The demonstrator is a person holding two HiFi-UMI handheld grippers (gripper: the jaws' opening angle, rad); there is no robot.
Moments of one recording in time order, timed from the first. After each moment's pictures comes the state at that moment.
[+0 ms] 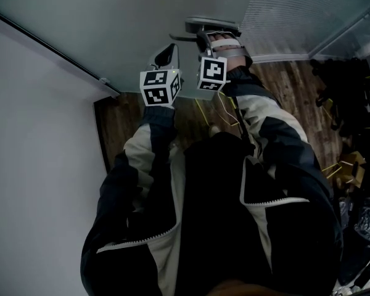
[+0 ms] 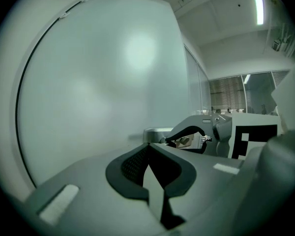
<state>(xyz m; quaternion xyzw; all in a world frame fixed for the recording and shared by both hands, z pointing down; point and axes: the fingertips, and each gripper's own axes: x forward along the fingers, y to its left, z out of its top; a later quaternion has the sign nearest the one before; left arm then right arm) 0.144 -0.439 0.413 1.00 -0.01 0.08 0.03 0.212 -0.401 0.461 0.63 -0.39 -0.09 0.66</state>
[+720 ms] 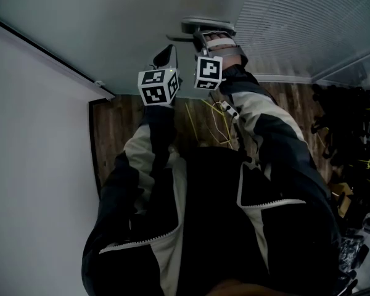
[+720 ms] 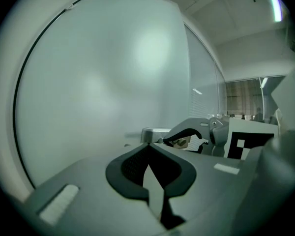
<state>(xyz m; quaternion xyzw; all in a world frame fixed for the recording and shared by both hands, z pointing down) 0.263 -0.471 0.412 0.99 -0.08 0.08 0.06 0.337 -0.447 0.461 0.59 -0.43 -0.14 0.67</state>
